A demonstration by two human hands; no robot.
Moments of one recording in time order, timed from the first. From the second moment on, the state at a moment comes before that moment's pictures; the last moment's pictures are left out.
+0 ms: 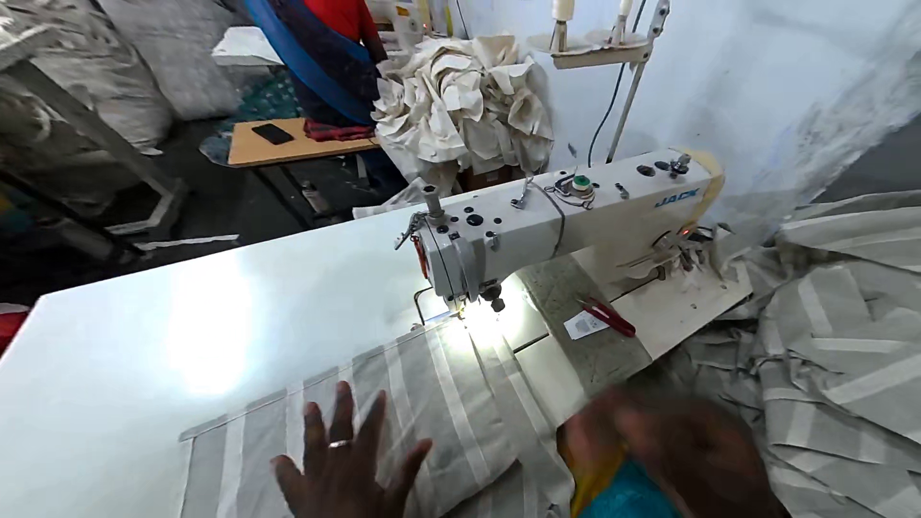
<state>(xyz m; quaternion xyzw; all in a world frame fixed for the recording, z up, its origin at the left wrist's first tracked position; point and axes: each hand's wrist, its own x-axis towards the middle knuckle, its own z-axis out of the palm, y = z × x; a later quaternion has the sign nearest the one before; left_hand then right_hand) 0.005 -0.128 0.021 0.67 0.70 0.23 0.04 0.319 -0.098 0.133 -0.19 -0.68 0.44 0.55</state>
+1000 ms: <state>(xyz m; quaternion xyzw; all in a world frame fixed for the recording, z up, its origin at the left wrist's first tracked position) 0.084 -0.145 0.076 0.49 0.44 0.58 0.48 0.274 -0.089 0.077 -0.33 -0.57 0.50 0.57</state>
